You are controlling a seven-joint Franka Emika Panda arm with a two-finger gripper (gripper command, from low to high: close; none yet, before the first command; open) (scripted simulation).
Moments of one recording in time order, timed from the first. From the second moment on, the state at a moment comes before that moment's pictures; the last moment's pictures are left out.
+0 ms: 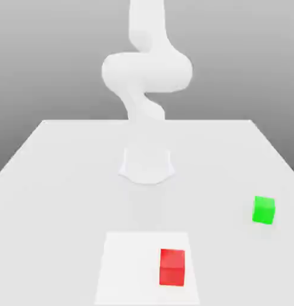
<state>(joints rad) -0.01 -0.71 0.02 -2.33 -0.01 2.34 0.82</state>
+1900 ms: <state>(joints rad) 0.52 -0.09 0.42 -2.77 0.09 2.68 1.53</state>
